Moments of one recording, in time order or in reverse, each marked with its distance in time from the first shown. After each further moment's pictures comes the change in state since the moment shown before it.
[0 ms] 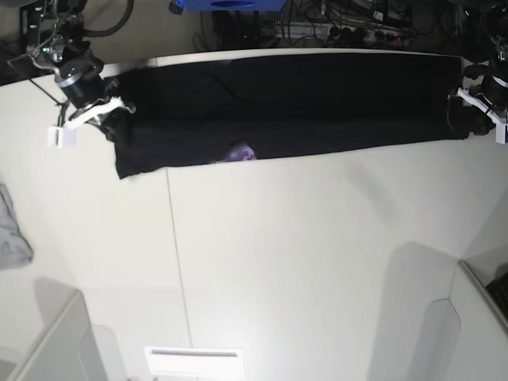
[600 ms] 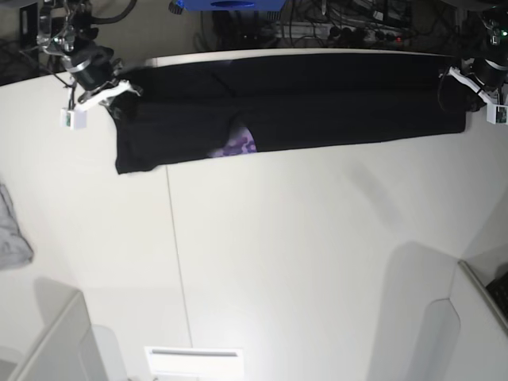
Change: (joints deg) left arm 5.1 1.7 0.3 -0.3 0.2 0.0 -0.3; right arm -2.5 -2.2 -1.2 -4.8 -5.6 0.0 0.6
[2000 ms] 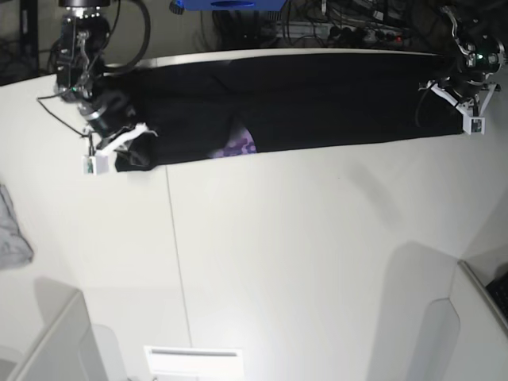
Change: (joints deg) left arm -10.8 4.5 5.9 -11.5 12.5 0.2 -0.6; right arm 19.1 -1.2 -3.5 -19.1 -10.1 12.0 4.7
